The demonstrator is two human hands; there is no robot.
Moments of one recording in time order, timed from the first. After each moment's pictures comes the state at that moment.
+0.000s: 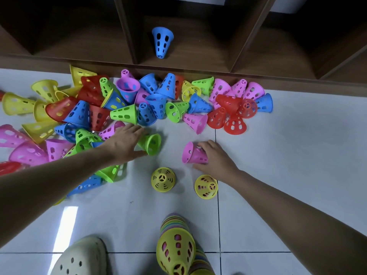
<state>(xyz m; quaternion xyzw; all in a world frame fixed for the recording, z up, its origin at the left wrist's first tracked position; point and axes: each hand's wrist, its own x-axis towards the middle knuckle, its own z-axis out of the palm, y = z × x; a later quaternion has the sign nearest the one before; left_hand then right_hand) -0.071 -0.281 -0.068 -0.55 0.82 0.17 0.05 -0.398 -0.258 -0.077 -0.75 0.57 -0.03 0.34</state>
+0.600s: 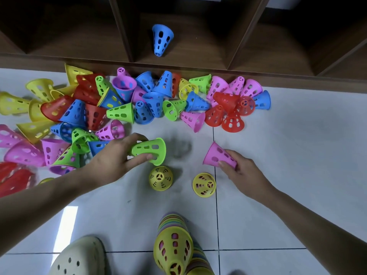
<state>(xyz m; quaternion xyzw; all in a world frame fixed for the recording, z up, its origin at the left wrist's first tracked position) -0.086 -0.227 -0.016 -0.55 0.75 0.32 -0.19 -0.454 -0.208 -0.023 -0.63 0.62 -0.16 0.45</state>
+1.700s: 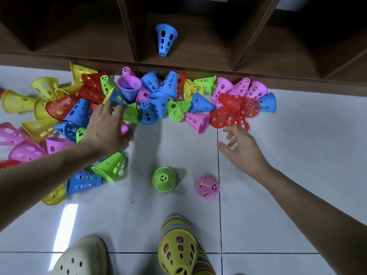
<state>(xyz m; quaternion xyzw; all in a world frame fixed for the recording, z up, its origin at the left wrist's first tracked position) -0.053 -0.286 -0.029 -0.67 0.74 0.07 0.00 -0.435 -0.270 -0.032 -0.68 0.64 -0.19 0.31</state>
